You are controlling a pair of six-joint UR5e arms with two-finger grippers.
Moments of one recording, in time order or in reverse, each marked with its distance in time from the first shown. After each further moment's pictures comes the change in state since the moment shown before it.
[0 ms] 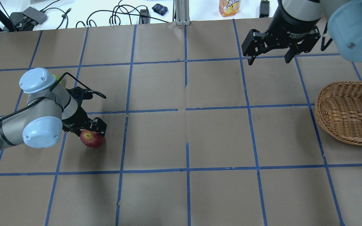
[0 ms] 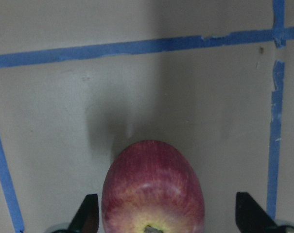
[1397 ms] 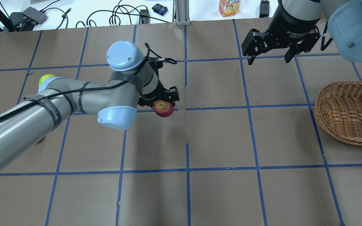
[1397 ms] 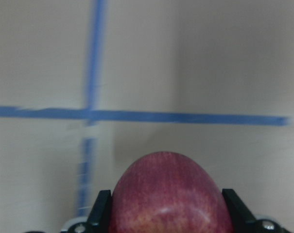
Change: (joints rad) left arm -0.540 -0.157 0.340 0.084 -0.107 -0.659; right arm 0.000 0.000 -0.001 0.000 0.001 -0.002
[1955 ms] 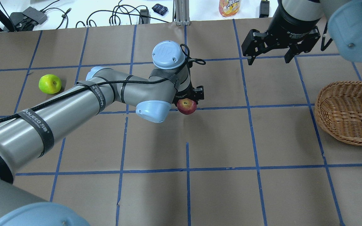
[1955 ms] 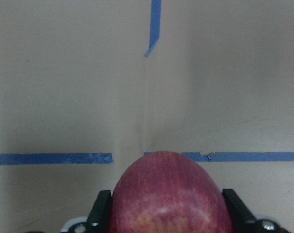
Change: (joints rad) left arm -0.091 -0.162 0.126 0.020 0.062 -0.039; right arm 0.000 0.000 0.001 0.000 0.000 0.000
